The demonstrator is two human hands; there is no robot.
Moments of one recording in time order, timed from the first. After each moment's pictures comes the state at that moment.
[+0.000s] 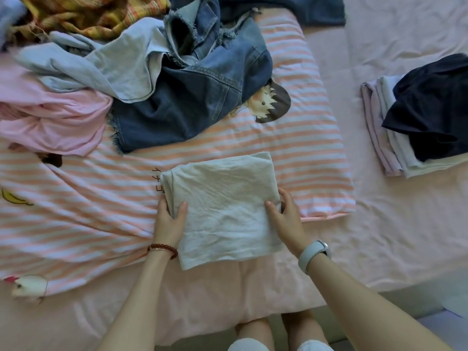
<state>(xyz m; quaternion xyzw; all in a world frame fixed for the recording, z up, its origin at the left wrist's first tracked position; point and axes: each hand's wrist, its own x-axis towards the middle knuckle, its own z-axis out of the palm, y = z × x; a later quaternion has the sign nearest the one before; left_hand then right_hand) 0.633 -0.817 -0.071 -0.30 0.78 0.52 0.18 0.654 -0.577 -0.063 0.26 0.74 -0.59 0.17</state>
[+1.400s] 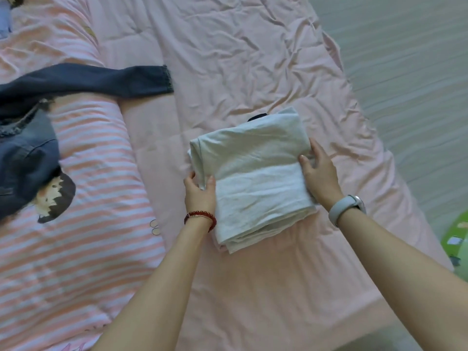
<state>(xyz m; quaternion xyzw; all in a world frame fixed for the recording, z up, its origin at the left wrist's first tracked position) 0.486 -0.289 -0.053 -0.27 0.77 0.55 0.17 0.508 -0.064 -0.039 0.26 0.87 -0.42 0.00</state>
